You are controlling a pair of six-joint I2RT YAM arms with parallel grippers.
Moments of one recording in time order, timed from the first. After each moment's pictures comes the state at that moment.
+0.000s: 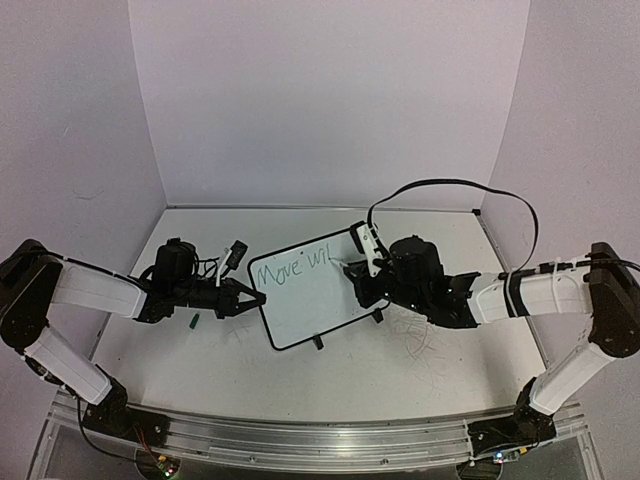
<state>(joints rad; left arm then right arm) -0.53 1.47 0.55 0.46 0.75 -0.21 0.91 1.56 0.85 0.32 0.21 0.09</state>
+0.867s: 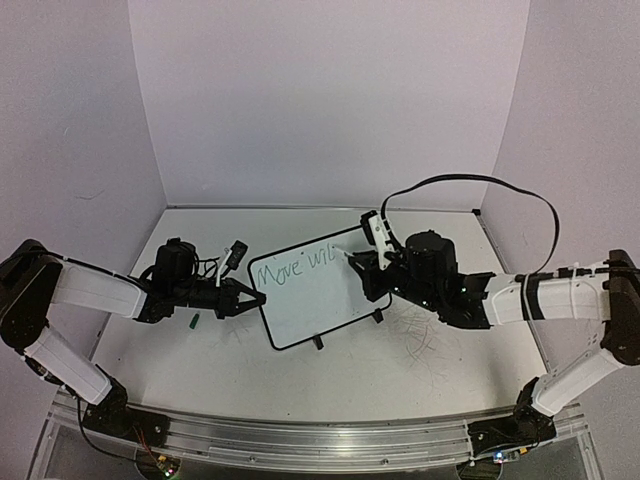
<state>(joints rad) -0.53 1.47 0.55 0.46 0.75 -0.20 0.91 1.46 0.82 0.36 0.20 0.08</state>
